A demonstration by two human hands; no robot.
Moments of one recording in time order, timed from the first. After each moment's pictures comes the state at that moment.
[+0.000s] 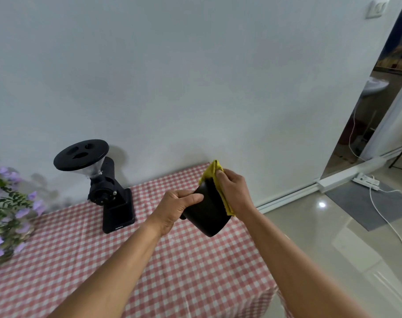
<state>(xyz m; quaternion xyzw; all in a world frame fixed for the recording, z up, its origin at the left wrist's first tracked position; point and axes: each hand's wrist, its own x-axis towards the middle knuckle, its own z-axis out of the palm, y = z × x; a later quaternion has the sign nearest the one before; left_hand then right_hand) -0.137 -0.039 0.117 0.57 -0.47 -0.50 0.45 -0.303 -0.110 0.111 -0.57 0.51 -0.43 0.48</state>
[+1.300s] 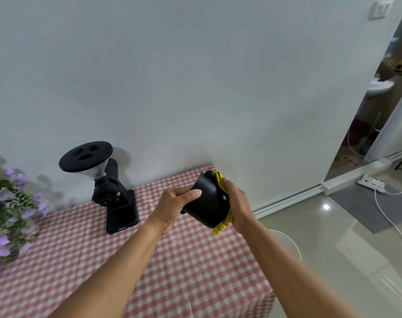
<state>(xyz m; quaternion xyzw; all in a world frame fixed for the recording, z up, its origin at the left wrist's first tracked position) -0.134 -0.033 0.129 0.56 -0.46 -0.49 0.48 -0.300 -0.093 0.097 -0.41 0.49 -0.43 0.64</state>
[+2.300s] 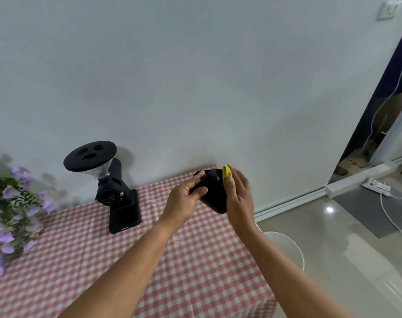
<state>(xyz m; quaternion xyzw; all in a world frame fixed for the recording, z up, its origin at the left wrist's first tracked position) -0.151 -0.046 0.132 0.62 -0.55 -0.32 0.46 -0.294 -0.089 0.089 -0.58 0.48 -0.53 0.39</state>
